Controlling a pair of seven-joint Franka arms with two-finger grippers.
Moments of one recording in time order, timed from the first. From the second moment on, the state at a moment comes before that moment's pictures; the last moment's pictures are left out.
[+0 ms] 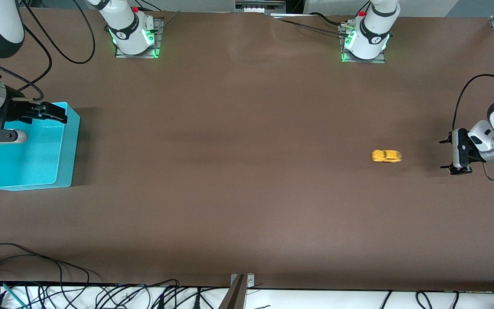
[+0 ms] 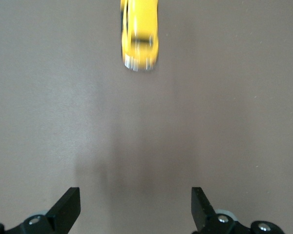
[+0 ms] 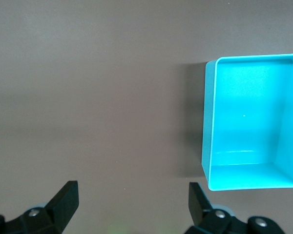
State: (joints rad) left arm 0.47 0.48 -0.11 -1.82 -0.02 2.05 1.92; right arm 0.01 0.15 0.01 -1.56 -0.02 1.56 -0.01
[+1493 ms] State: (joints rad) left arm 0.46 0.17 -0.43 -1.65 0.04 1.59 0.94; right arm 0.01 0.15 0.01 -1.56 -0.02 1.52 -0.03
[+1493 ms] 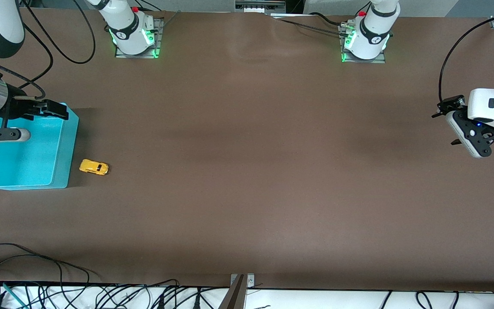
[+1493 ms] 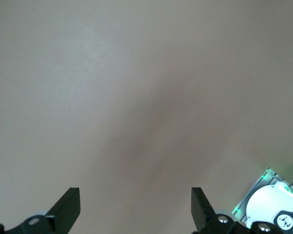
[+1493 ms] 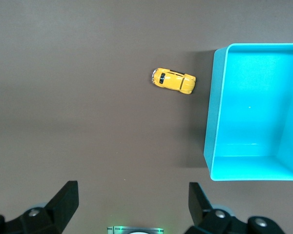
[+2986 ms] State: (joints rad) left arm 0.08 0.04 -0.19 -1.59 -0.02 1.55 0.19; right arm -0.05 0.45 -0.02 -1.80 -0.10 2.11 -1.33
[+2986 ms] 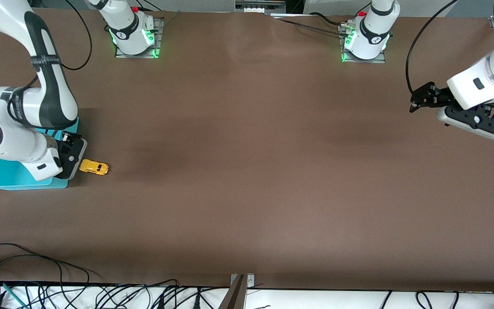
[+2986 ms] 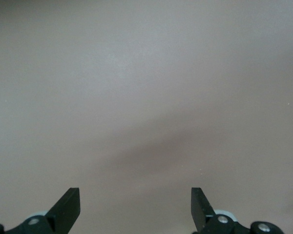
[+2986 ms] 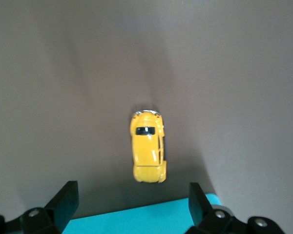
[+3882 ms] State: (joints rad) left arm 0.00 -0.02 -0.08 -1.65 -0.02 1.57 0.15; right arm -0.06 0.56 -0.02 -1.86 -0.10 2.26 -1.39
